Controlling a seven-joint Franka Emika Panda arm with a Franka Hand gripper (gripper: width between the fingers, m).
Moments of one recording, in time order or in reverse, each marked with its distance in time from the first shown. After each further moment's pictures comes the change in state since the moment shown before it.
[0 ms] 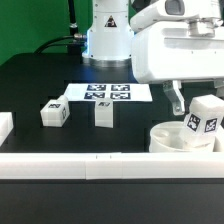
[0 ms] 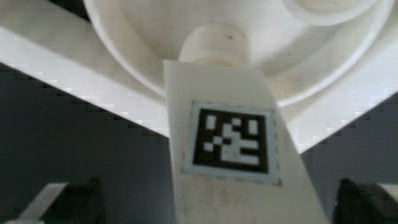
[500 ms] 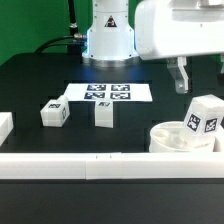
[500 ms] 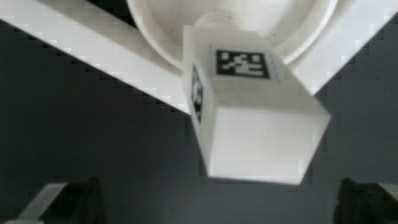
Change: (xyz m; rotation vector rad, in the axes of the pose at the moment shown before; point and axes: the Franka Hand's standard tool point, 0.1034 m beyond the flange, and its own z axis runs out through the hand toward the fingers) arm 0.021 0.012 -0.023 0.066 -0.135 0.022
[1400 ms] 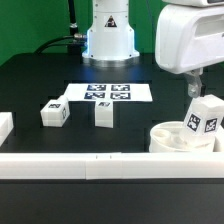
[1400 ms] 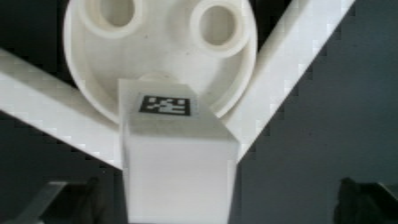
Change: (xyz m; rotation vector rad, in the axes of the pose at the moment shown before) arm -0.003 -0.026 0.009 0.103 -0.270 -0.052
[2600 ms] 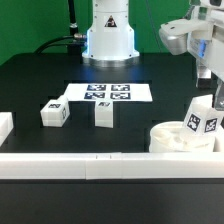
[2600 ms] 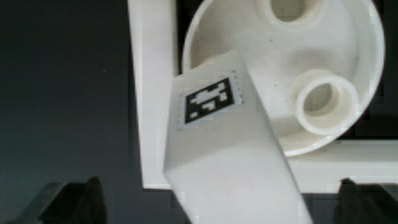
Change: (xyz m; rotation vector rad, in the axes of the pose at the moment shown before) arm 0.004 0.016 0.007 -0.081 -0.029 -1.013
